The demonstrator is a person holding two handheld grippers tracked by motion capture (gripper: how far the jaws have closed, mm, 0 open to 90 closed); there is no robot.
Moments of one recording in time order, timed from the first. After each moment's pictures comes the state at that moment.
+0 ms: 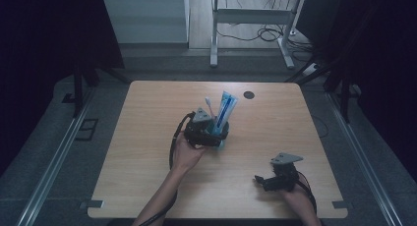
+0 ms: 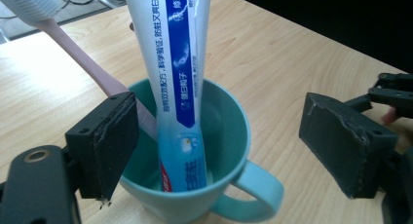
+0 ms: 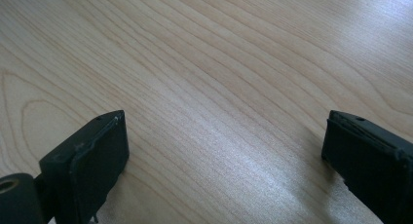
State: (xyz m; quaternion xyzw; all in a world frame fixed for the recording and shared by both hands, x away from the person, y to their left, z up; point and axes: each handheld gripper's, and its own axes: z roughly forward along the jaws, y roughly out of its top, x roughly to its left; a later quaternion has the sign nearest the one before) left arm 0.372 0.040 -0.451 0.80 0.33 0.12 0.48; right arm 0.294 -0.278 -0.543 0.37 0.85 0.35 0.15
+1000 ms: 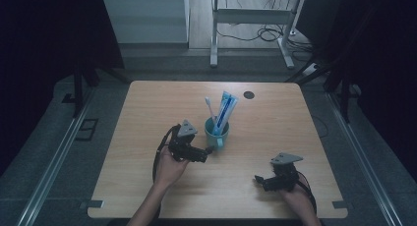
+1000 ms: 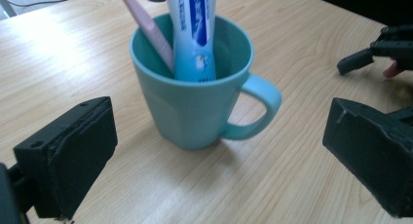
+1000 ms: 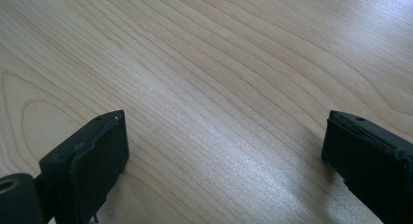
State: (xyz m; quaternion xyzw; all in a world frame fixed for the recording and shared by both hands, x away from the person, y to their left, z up) left arm 0.333 0.080 -0.464 0.81 0.34 0.14 0.45; right arm 0.294 -0.278 -0.543 0.37 0.85 0.35 0.15
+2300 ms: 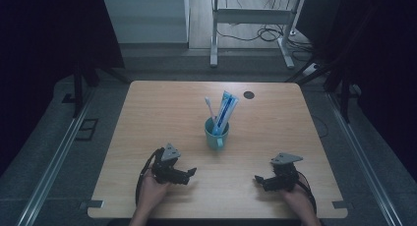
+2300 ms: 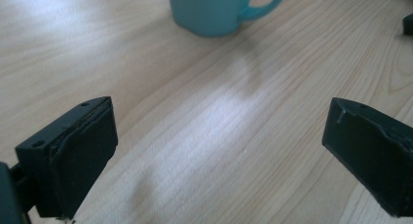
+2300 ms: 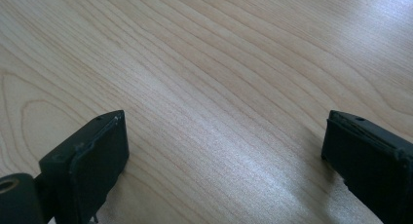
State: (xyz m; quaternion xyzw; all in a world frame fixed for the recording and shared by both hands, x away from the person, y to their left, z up) left arm 0.289 0.125 -0.522 0.83 0.37 0.14 0.41; right arm 0.294 -0.278 -0.543 0.37 0.84 0.35 0.15
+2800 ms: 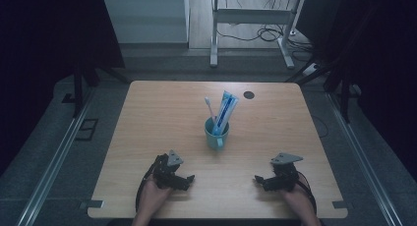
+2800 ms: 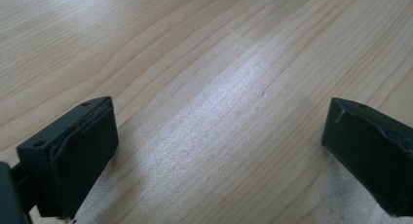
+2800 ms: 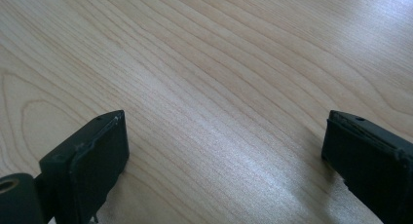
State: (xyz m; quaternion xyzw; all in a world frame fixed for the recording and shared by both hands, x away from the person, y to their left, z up) left arm 0.288 0.120 -0.545 0.86 0.37 0.13 0.33; right arm 0.294 -0.278 -0.543 0.37 0.84 0.35 0.15
